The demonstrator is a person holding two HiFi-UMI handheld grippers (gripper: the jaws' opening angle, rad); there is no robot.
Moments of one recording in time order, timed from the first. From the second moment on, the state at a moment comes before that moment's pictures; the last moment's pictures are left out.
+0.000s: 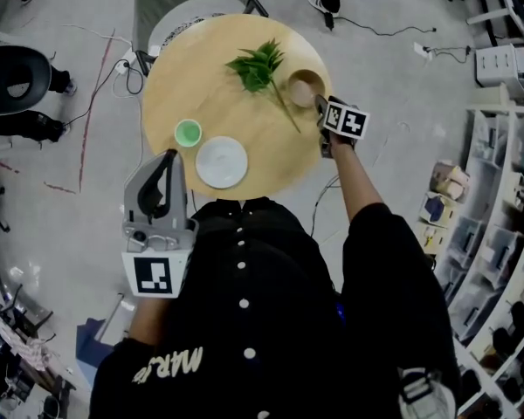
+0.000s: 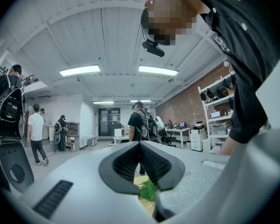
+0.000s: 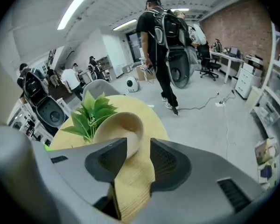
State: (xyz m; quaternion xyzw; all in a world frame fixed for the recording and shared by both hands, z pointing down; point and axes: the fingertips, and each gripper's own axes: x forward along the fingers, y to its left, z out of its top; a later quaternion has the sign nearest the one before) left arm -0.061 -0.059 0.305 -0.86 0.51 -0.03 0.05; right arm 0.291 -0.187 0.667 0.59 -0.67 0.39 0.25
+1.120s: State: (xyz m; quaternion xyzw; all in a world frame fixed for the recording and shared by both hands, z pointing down) left arm -0.071 -0.061 0.303 -0.85 0.53 -0.03 0.05; right arm 0.291 -0.180 0.662 0.61 -0.62 0.45 0.20
